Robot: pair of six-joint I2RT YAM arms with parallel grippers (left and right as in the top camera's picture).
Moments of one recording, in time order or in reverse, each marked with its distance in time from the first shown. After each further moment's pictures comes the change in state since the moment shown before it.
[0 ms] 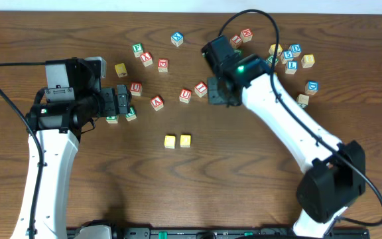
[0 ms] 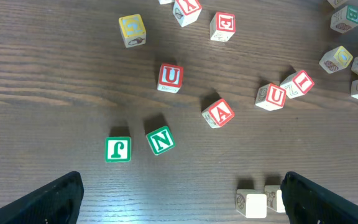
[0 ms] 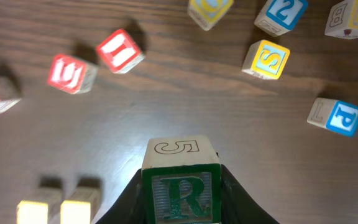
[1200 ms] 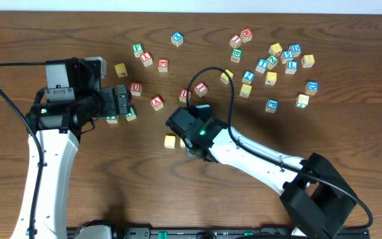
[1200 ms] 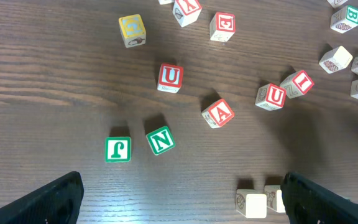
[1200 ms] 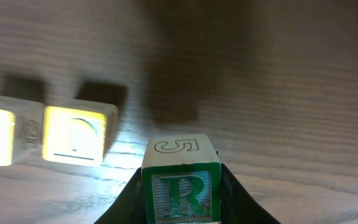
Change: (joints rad) left arm 0.000 0.000 0.000 0.000 0.000 0.000; right arm 0.312 -0.056 -0.473 0.304 0.103 0.242
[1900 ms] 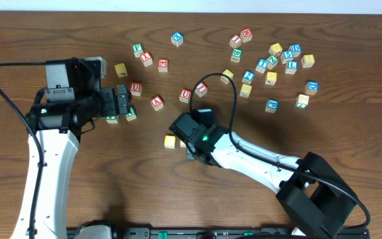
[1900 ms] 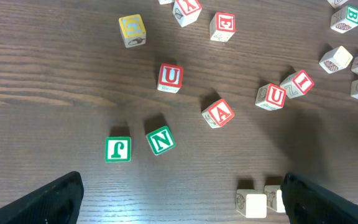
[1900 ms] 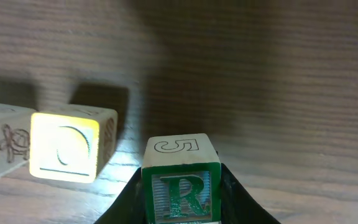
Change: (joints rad) left arm 0.000 0.000 0.000 0.000 0.000 0.000; right arm 0.000 0.000 -0.075 0.119 -0.015 0.029
